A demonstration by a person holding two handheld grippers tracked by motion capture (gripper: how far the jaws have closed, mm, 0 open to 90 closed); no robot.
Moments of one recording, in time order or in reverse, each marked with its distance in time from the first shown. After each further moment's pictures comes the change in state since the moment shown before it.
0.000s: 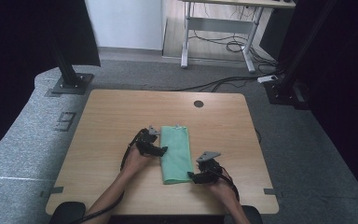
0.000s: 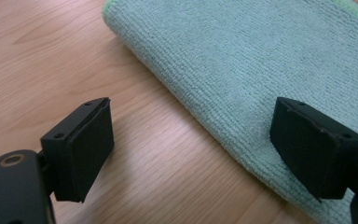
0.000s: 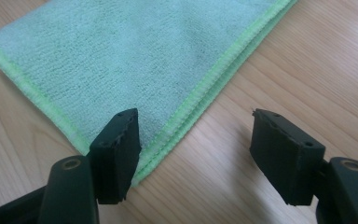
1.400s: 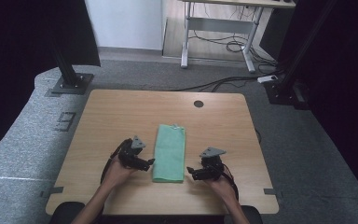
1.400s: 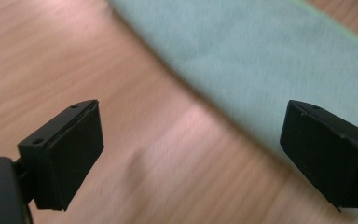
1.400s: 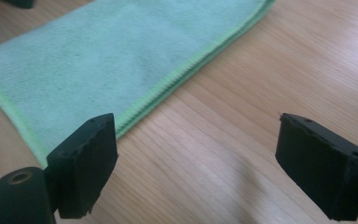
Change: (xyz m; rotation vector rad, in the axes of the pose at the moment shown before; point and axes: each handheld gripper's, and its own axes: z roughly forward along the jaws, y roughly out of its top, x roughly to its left) left arm -0.013 -0.047 -0.075 -0.013 0.007 0.074; right arm -0.011 0.005 -0.010 -0.113 -0.038 0.057
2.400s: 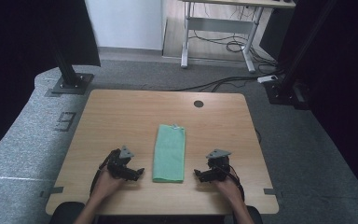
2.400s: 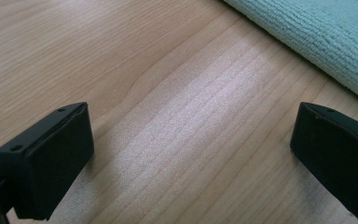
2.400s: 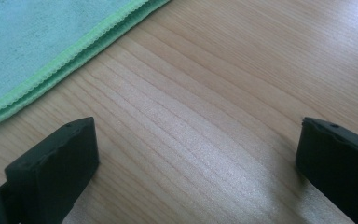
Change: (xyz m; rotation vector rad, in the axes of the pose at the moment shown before) left arm 0.010 -0.045 -0.003 0.030 -0.007 -0.072; right arm -0.024 -0.026 0.008 0.052 -0.045 0.030
